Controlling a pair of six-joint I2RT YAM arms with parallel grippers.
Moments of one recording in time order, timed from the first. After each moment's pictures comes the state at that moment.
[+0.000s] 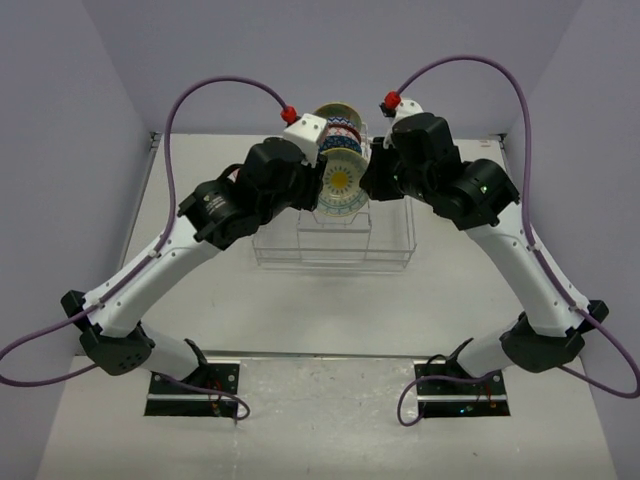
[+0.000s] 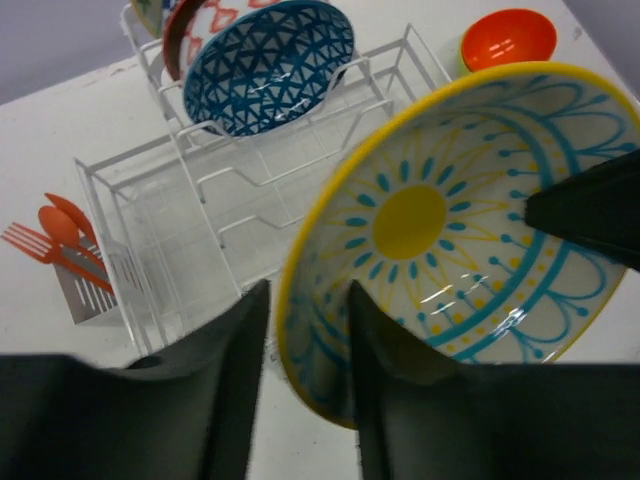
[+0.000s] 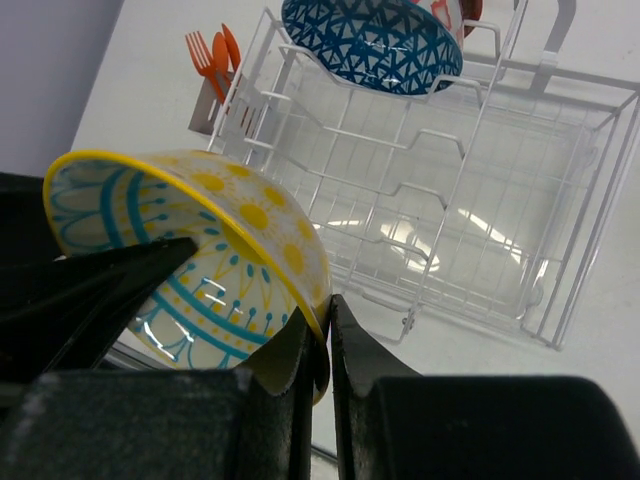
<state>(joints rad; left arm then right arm) -0.87 1.43 1.77 -0.80 -0.37 -0.22 0.73 1.47 1.97 -1.07 0.19 0.46</state>
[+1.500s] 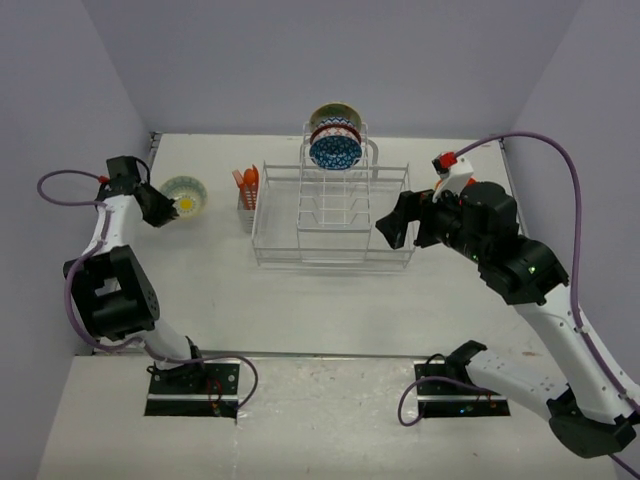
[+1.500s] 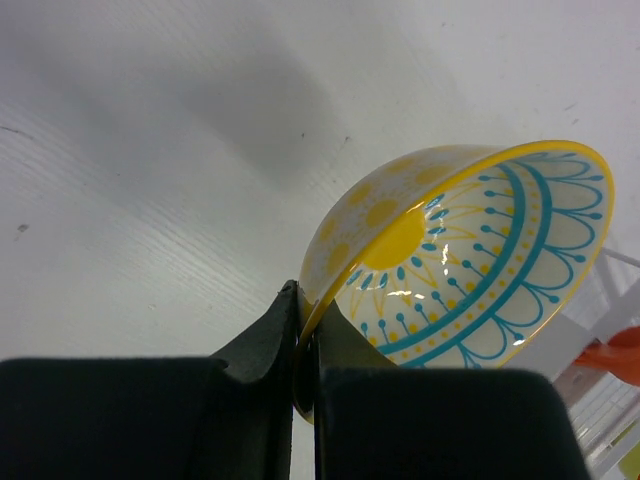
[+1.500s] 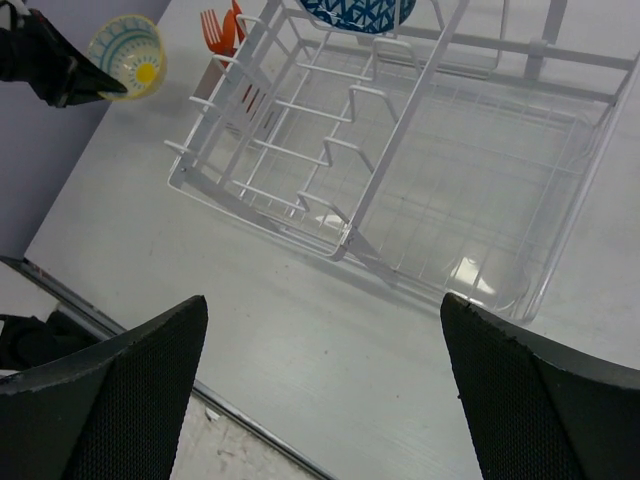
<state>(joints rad) 0.33 1.60 1.25 -0.60 0.10 -0.63 0.58 0.94 1.30 -0.76 -0.01 0.35</state>
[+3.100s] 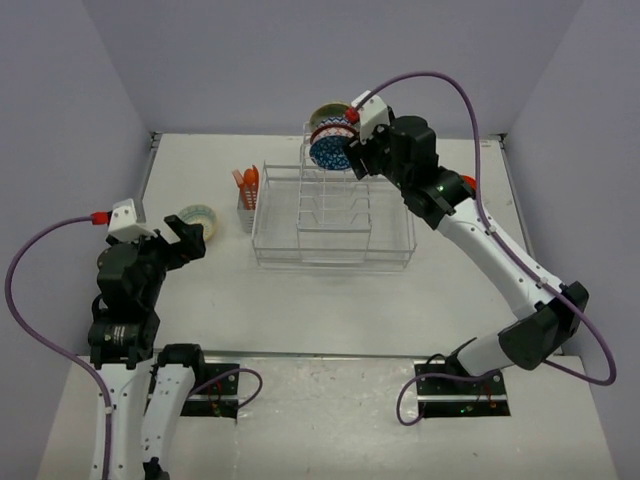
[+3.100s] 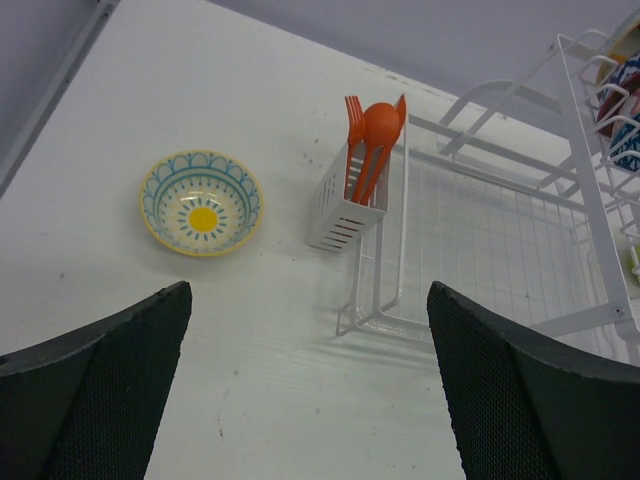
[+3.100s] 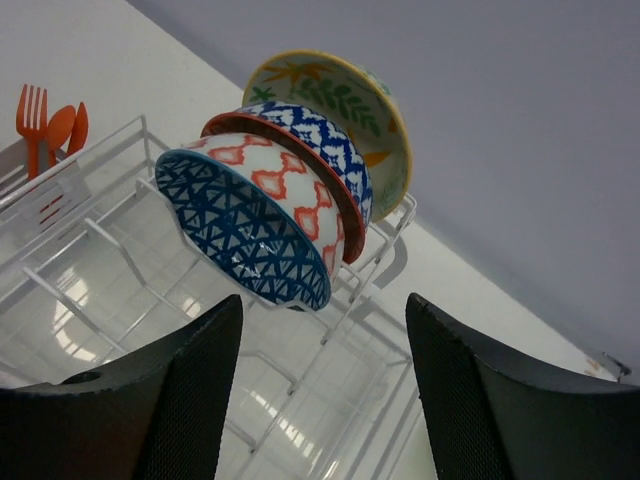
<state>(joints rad) 0.02 0.51 0.85 -0.60 0.01 -0.35 0.58 1.47 1.56 -0.35 0.12 -0.27</state>
